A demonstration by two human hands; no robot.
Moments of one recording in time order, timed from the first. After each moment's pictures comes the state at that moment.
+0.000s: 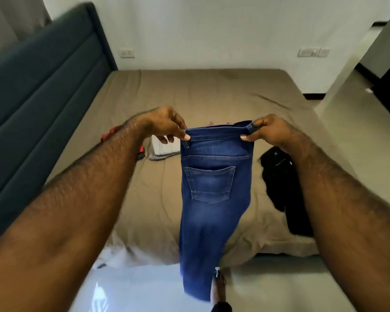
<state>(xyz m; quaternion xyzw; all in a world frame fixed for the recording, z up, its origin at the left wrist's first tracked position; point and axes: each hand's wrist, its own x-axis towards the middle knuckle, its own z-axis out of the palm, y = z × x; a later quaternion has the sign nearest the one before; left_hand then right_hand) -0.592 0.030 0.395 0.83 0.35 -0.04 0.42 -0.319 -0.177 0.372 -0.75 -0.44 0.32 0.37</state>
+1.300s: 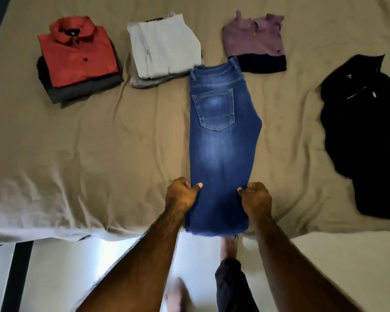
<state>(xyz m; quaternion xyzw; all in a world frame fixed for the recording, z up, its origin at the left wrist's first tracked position) -0.564 -0.005 -0.170 0.55 0.69 -0.04 0.47 -0.381 -0.129 -0.170 -0.90 -0.05 0.36 0.24</state>
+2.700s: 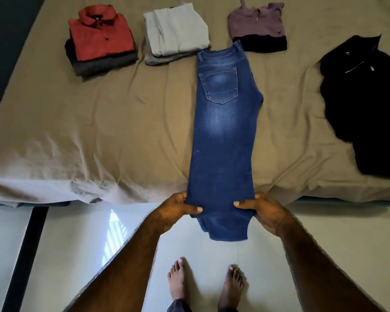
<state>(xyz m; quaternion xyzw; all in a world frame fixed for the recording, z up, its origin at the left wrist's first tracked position) -0.715 -0.163 -0.164 0.46 0.46 -0.04 0.76 -0.469 -0.301 -0.138 -0.59 -0.10 0.68 0.43</state>
